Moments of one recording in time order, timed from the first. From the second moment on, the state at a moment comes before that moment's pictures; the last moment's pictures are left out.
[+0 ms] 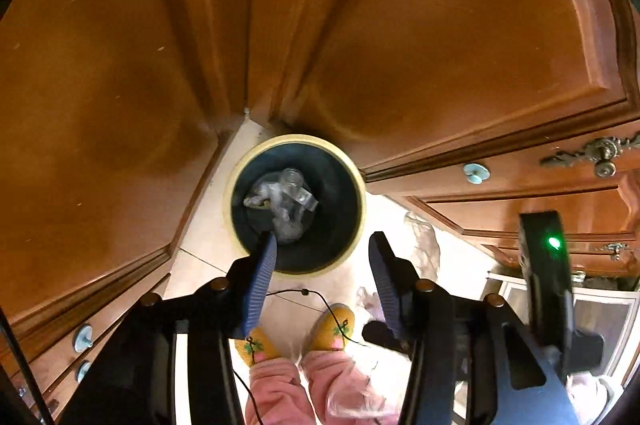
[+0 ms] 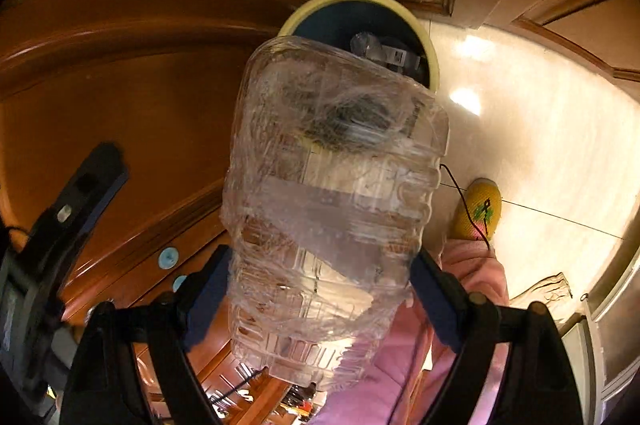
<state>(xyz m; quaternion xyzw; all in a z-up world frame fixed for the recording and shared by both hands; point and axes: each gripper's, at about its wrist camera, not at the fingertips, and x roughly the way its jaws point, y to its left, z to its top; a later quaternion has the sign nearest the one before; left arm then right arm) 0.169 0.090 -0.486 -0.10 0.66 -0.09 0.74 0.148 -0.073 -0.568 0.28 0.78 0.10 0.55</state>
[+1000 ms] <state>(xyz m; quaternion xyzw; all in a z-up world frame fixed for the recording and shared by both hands) 0.131 0.131 -0.467 -0.12 0.64 -0.06 0.75 0.208 -0.037 -0.594 0.14 0.80 0.07 0.58</state>
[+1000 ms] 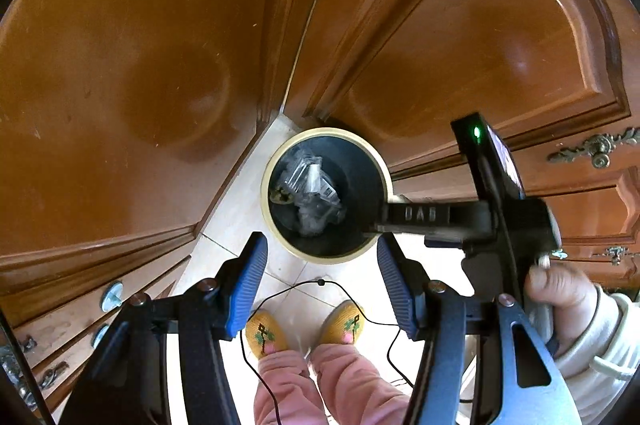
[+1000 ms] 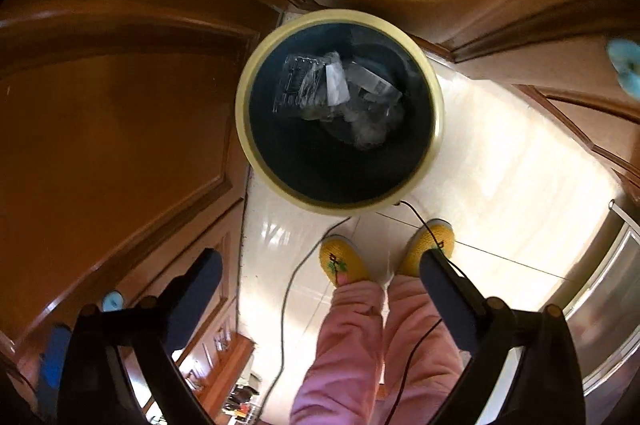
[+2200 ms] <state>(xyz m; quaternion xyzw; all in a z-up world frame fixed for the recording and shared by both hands) 0.084 0.086 -0.211 0.00 0.55 -0.13 0.82 0.073 -0.124 -0.236 0.15 0.62 0.03 0.77</state>
